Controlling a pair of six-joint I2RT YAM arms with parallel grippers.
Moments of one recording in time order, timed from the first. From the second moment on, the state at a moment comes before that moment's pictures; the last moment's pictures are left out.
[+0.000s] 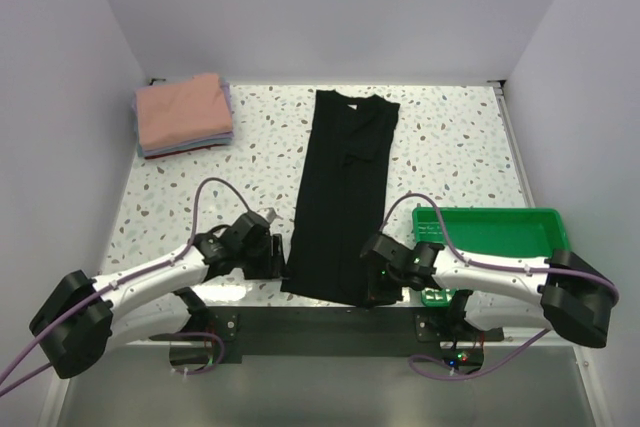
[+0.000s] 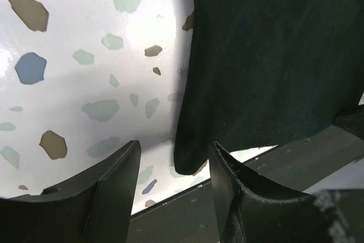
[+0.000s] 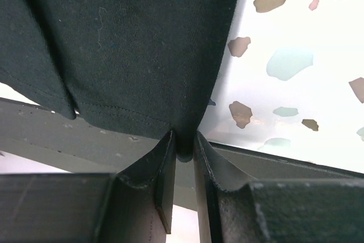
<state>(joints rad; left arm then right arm) -0.77 1.04 0.42 -0.42 0.13 -0.80 1.09 1.16 0.49 -0.56 -0.04 1.20</state>
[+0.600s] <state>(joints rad) -0.88 1.10 0.39 -0.34 0.19 -0.88 1.09 1.15 0.49 -0.56 -0.02 1.22</state>
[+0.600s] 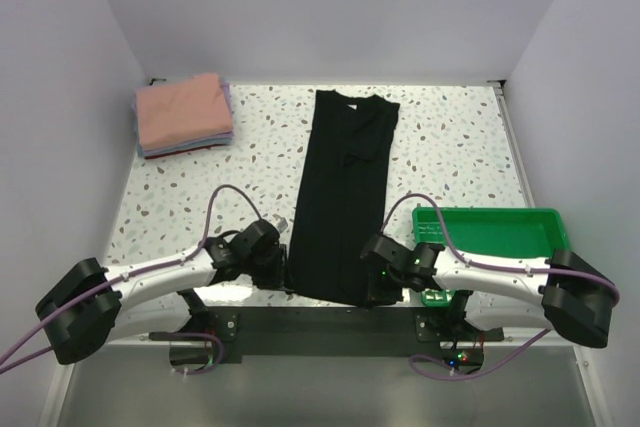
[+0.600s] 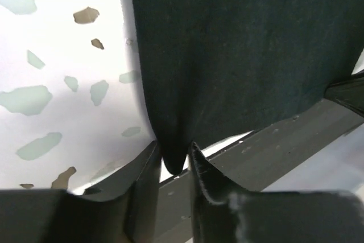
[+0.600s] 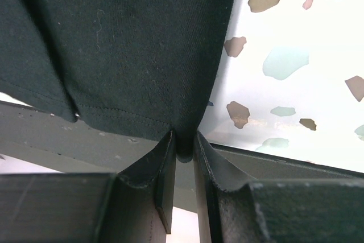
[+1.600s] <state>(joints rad) -0.96 0.98 0.55 -0.60 0.02 -0.97 1.12 1.02 0.67 -0.84 0.05 1.22</state>
